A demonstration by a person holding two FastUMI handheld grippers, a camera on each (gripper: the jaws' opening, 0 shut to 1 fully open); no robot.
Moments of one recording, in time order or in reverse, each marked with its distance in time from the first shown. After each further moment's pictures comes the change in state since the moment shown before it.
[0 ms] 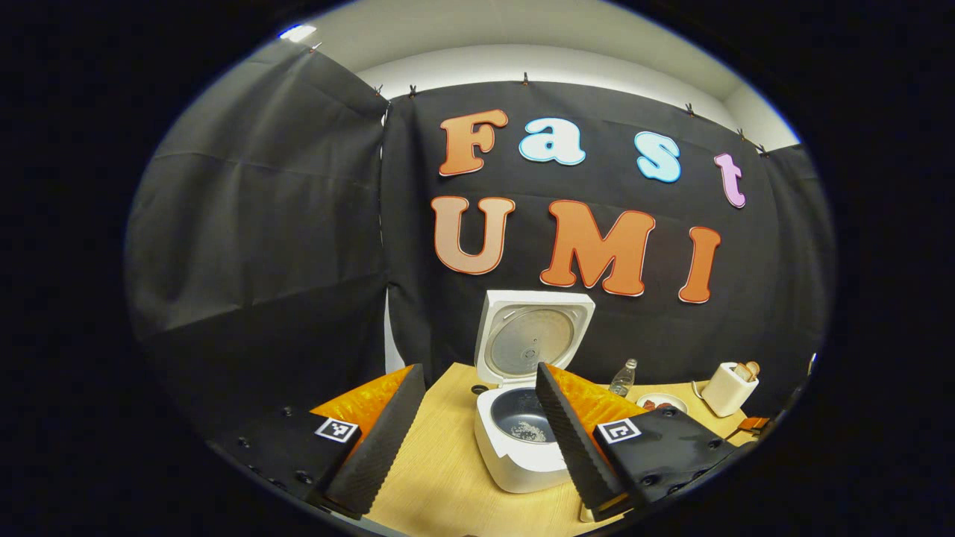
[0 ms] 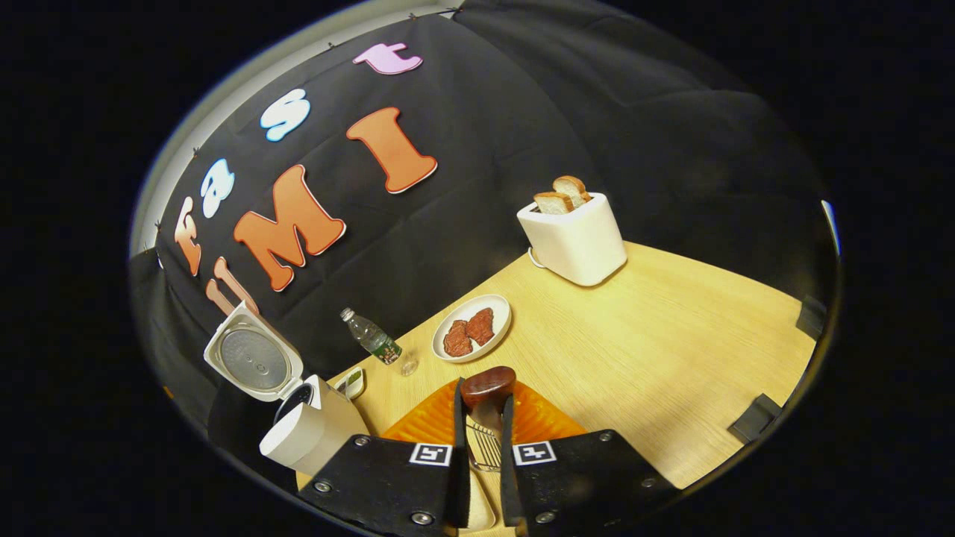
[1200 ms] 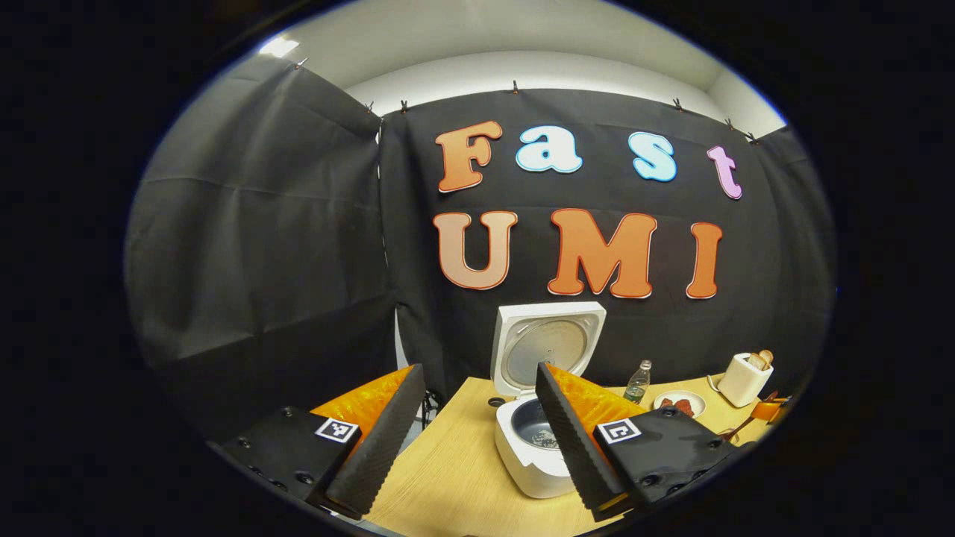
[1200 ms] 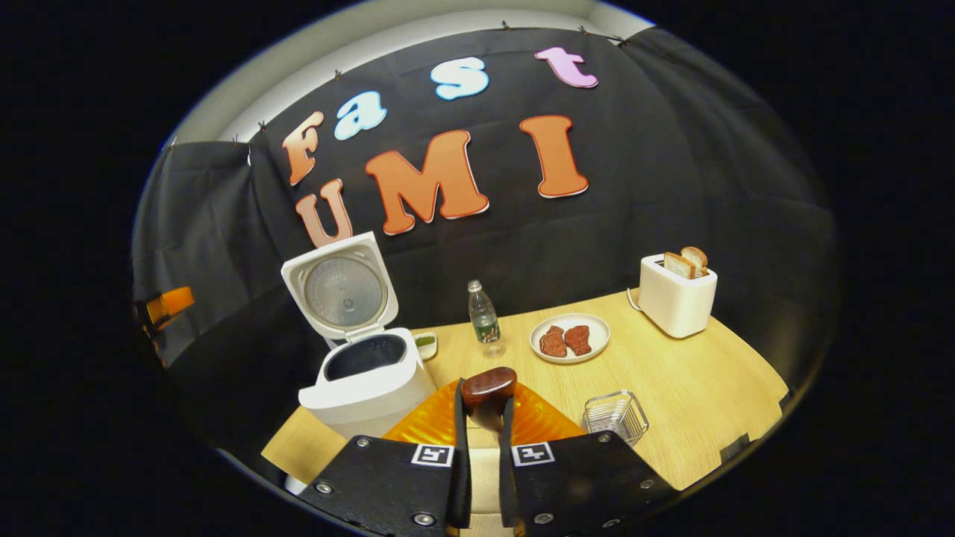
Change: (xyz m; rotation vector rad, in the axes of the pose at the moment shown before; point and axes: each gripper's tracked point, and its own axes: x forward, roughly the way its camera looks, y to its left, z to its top) left arm 0.003 0.026 0.013 0.064 -0.032 0.025; right arm -0.067 0.164 -0.045 -0.424 -0.007 0.223
